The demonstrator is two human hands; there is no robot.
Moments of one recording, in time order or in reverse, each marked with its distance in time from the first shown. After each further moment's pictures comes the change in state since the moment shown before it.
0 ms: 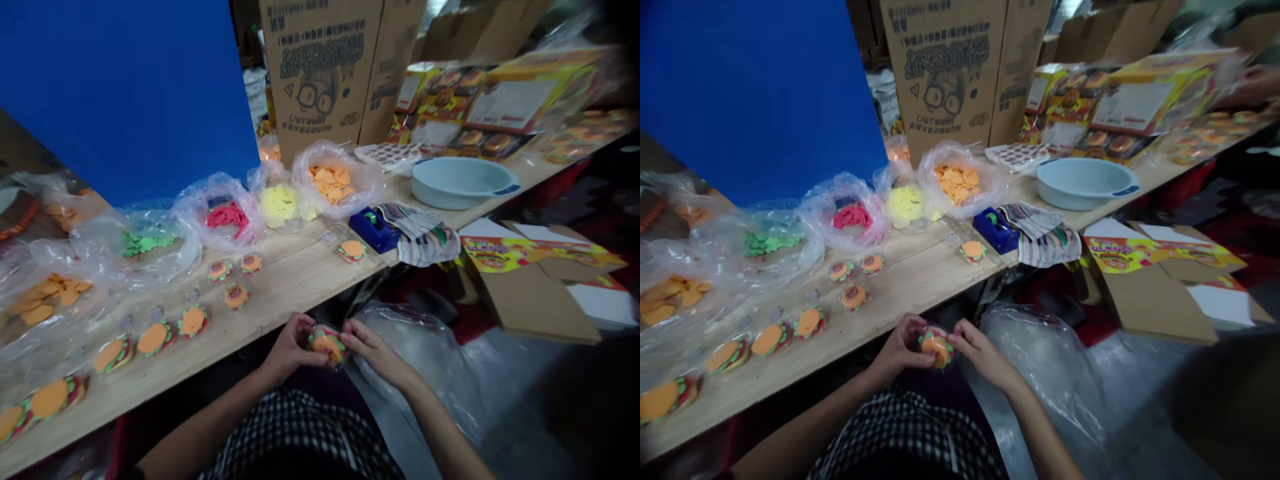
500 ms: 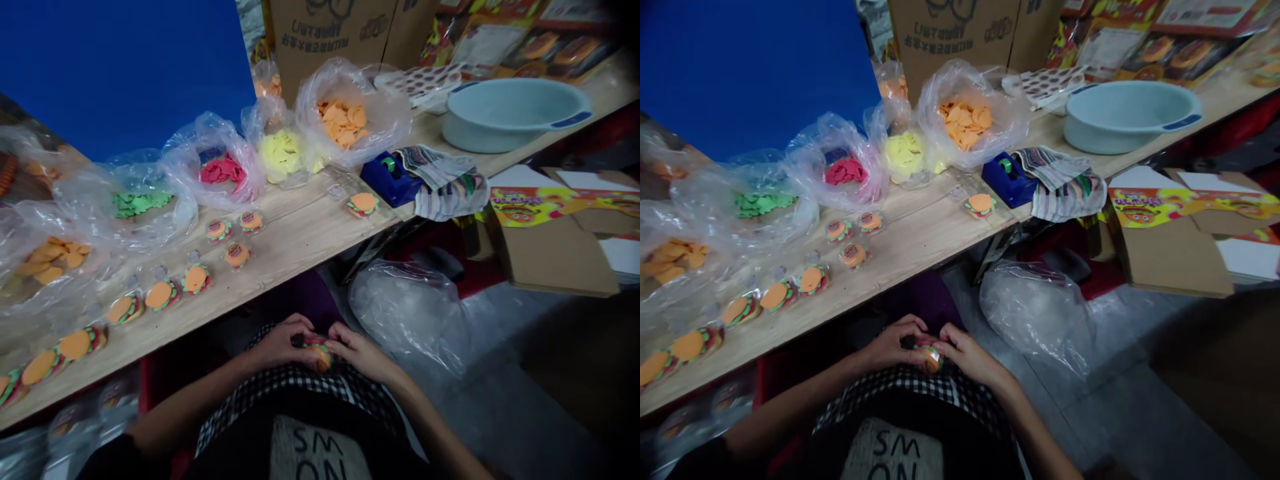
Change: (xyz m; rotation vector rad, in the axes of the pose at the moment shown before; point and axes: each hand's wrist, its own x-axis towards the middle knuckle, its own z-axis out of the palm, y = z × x) left_hand -0.047 -0.035 -0.033 0.670 -0.310 -0.033; right_hand -0.054 0.047 0.046 -0.046 -0.143 0.115
